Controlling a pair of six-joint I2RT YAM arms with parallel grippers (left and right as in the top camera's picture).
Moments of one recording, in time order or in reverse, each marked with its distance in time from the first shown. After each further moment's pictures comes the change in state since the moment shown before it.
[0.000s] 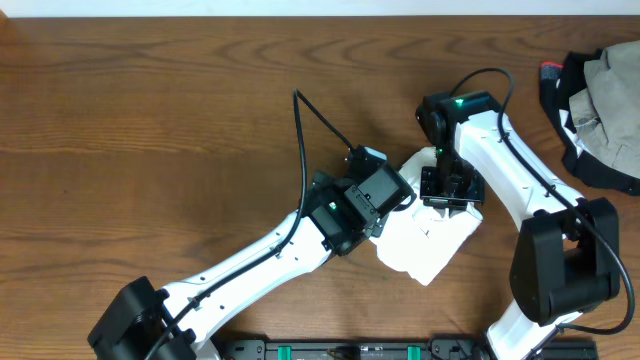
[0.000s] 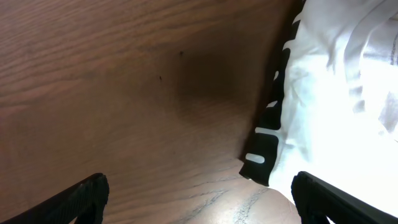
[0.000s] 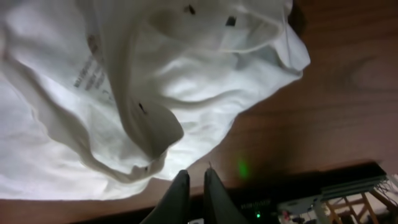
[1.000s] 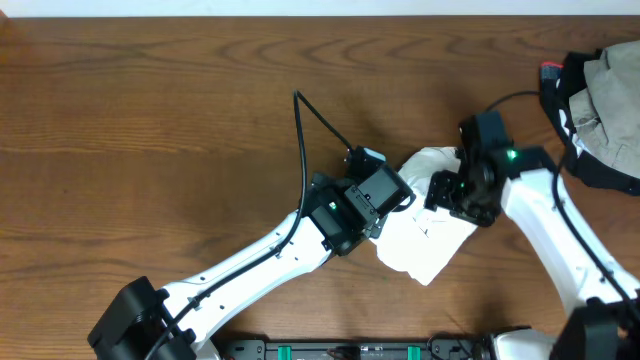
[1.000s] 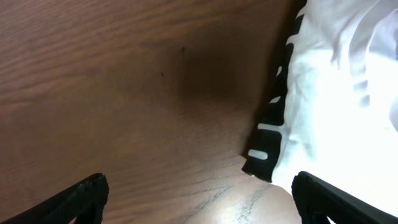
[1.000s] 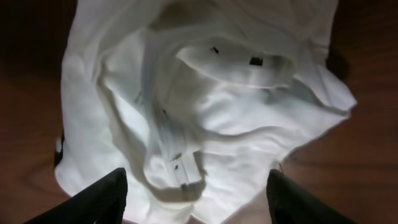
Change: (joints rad) left arm 0.000 0.000 0.000 -0.012 0.000 0.000; right arm -0.111 -0.374 -0.392 0.451 -0.198 0.010
